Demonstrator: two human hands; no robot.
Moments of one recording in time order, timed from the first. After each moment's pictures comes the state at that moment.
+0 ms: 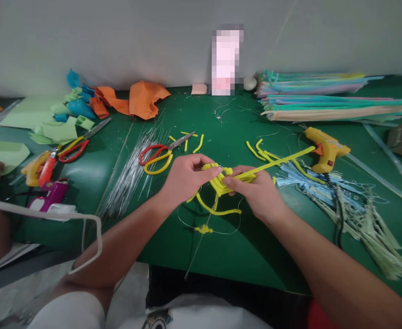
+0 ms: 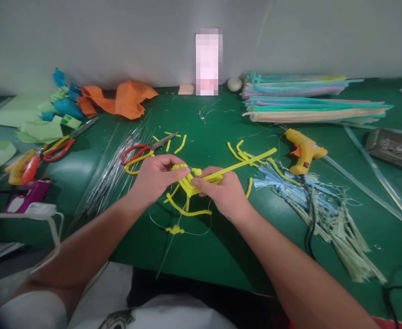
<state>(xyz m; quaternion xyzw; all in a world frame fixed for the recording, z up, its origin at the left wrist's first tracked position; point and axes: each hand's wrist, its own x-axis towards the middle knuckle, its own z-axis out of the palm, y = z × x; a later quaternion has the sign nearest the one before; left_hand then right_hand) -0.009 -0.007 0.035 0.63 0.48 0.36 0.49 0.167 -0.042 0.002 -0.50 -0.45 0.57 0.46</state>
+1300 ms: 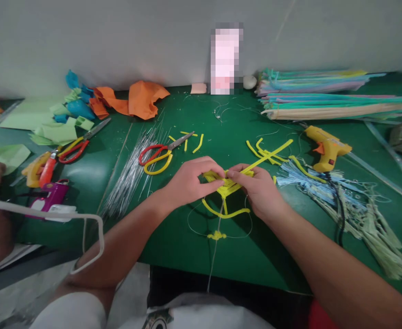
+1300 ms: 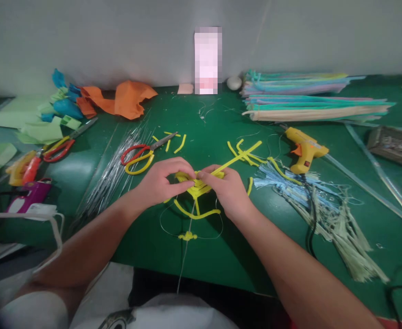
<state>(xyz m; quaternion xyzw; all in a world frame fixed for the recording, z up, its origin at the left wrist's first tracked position) -0.014 -0.002 0.033 0.81 0.33 0.30 0.39 0.167 -0.036 0.001 -0.52 -0.36 0.62 0.47</state>
